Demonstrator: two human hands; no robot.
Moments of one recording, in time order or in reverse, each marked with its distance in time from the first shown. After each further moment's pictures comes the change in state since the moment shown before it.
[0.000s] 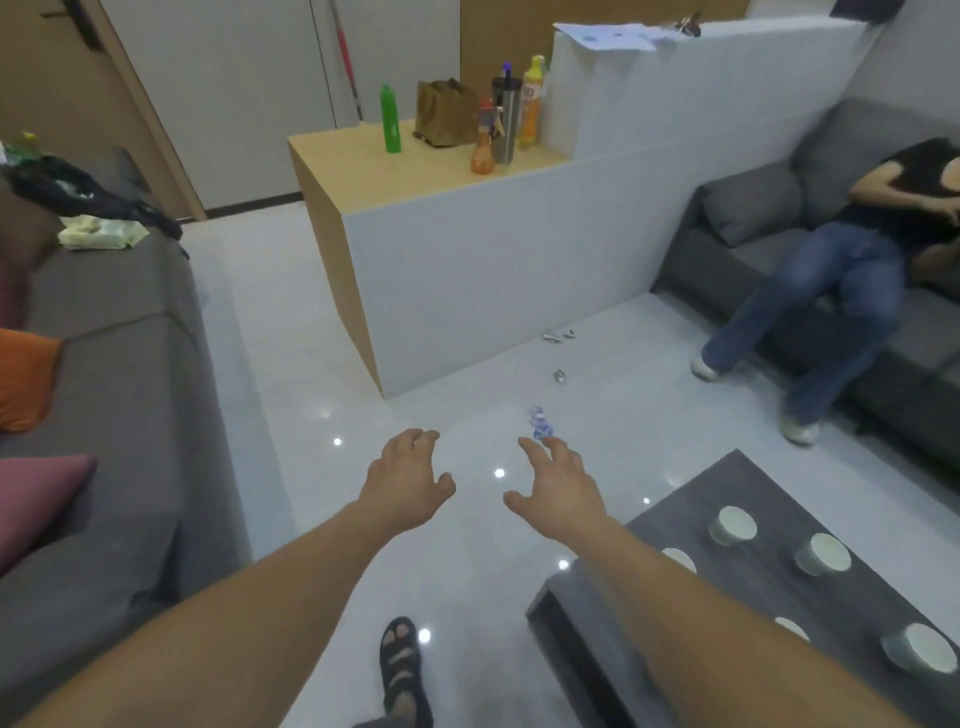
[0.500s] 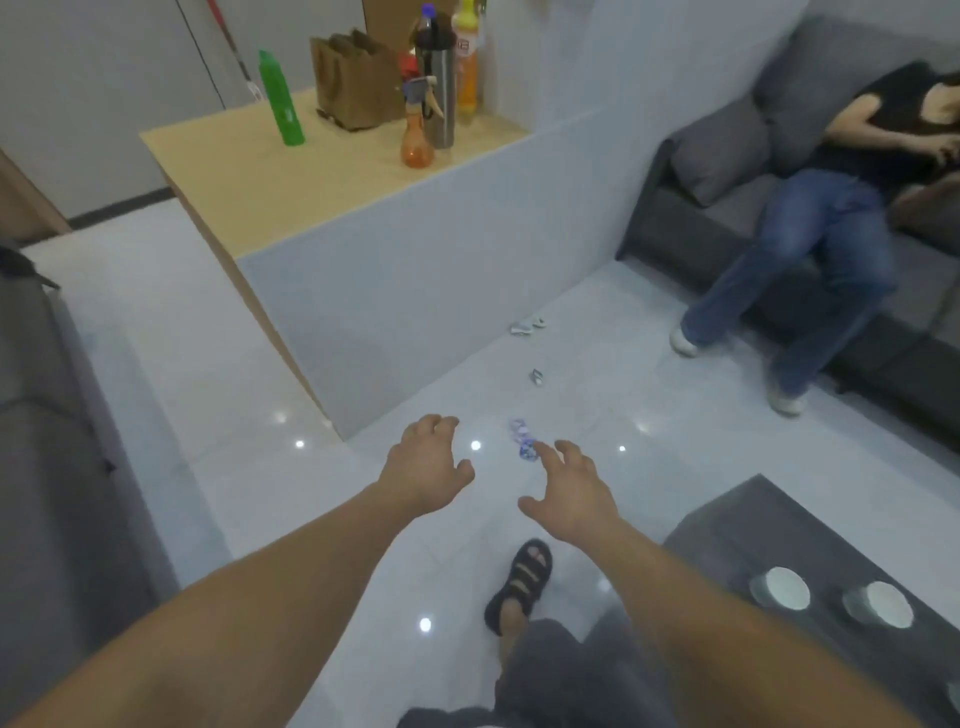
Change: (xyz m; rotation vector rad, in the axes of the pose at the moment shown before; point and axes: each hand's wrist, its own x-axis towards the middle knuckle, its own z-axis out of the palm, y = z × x) left_hand 0.300 0.021 -0.039 0.033 -0.186 0.190; right_hand 0.242 0.018 -0.044 0.075 -0.063 0.234
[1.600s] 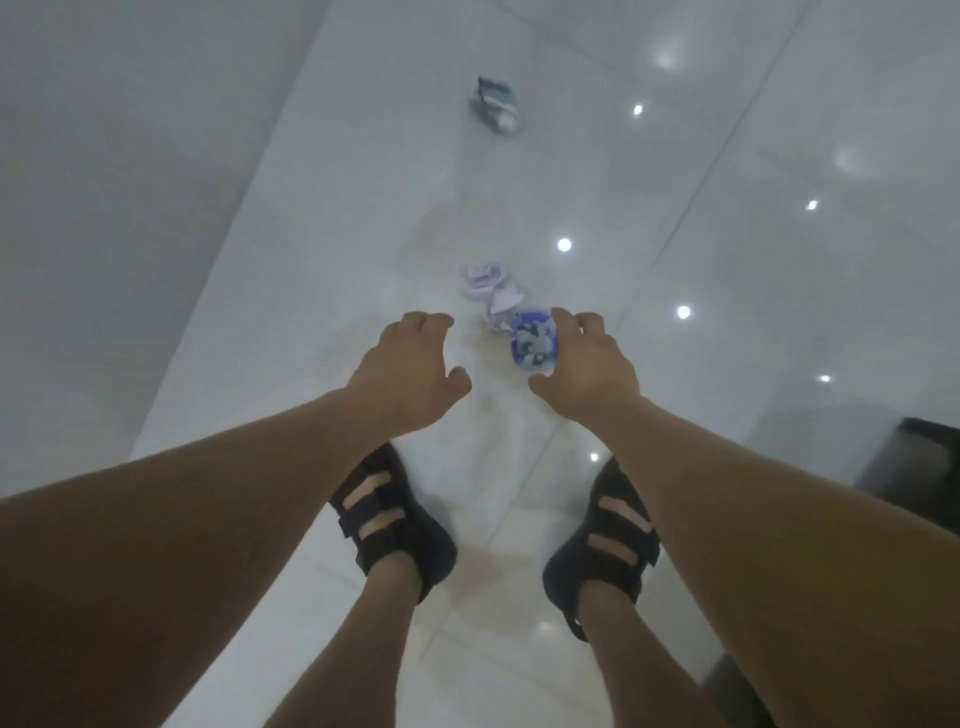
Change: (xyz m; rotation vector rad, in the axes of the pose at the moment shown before) left_hand 0.634 -0.115 0.447 0.218 -0.568 0.074; right_hand 0.621 0.286 0.360 0.293 -0.277 0.441
